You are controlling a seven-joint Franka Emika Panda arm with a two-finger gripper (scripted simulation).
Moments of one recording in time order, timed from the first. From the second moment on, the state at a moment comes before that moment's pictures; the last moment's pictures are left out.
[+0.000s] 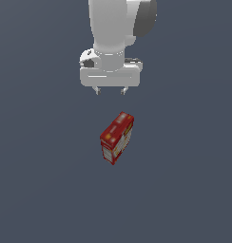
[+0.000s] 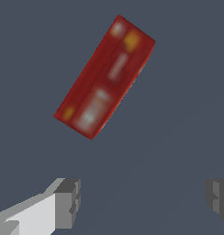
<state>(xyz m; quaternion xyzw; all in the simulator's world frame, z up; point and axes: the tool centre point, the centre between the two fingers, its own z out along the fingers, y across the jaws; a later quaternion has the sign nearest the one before) -0.081 -0.020 0.305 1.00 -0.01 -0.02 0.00</state>
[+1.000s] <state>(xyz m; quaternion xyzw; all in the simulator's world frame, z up) -0.079 -0.014 0.307 1.00 0.02 -0.02 0.02</state>
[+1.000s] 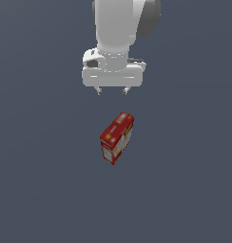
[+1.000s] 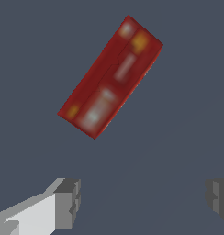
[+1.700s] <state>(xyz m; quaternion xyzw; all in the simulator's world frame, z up) -0.046 -0.007 0.288 1.00 -0.09 -0.01 0.01</state>
